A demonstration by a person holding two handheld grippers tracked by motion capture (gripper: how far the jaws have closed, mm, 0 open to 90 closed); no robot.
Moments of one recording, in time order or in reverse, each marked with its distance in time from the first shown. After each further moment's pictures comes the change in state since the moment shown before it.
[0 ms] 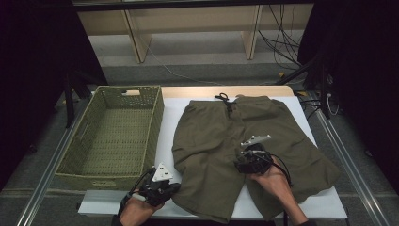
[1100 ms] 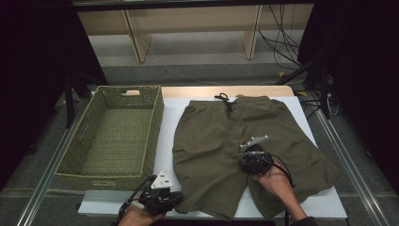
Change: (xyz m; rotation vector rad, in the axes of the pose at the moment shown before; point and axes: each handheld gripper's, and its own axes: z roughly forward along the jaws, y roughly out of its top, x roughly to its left) left arm -0.011 -0.006 -0.008 -0.006 -0.070 -0.025; right arm 0.001 -0.004 -0.005 0.063 -0.032 -0.035
